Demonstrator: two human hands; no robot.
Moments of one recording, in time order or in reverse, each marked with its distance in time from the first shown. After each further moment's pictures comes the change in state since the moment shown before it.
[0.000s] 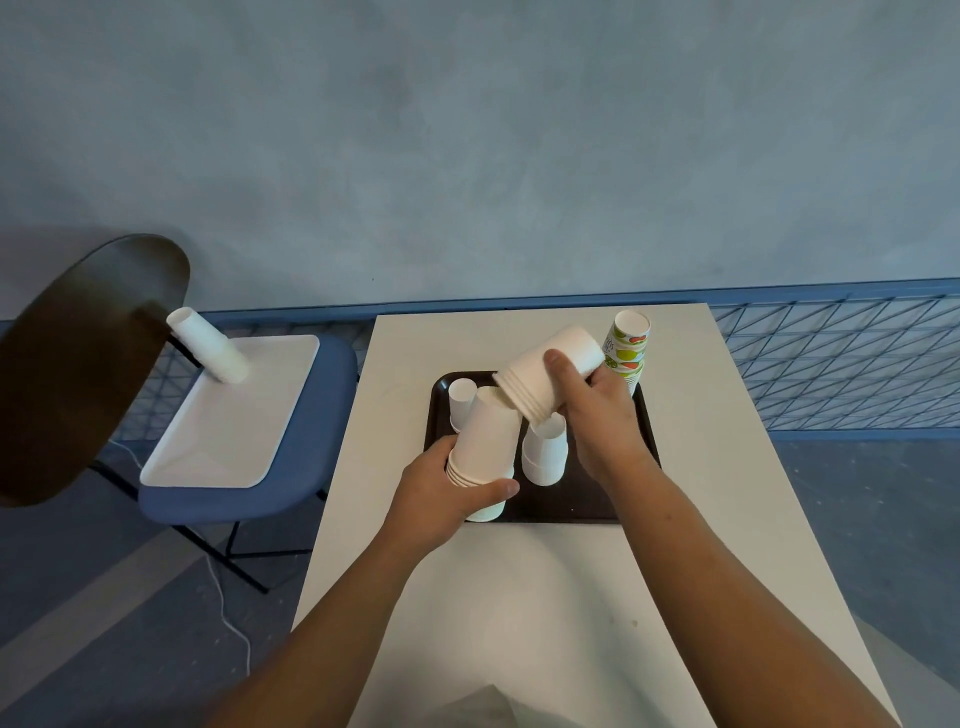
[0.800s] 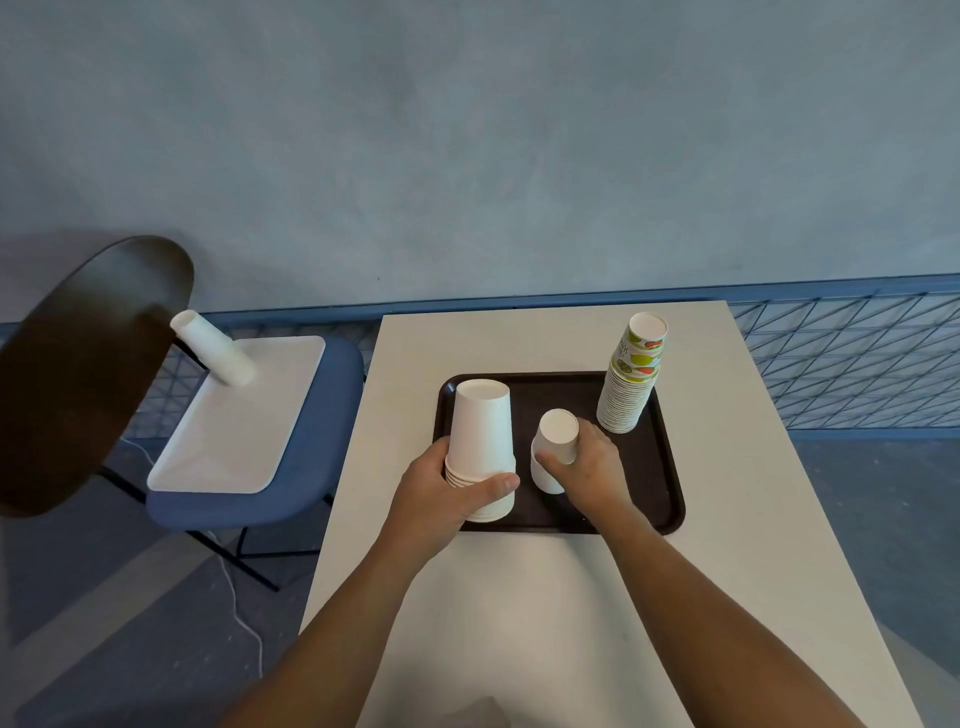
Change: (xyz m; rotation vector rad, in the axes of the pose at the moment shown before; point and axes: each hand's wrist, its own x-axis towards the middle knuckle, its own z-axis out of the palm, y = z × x) left_hand 0.015 -0.003 -0.004 -0.155 0.012 -0.044; right_hand 0.047 0.124 -0.015 -0.748 -0.022 -0.092
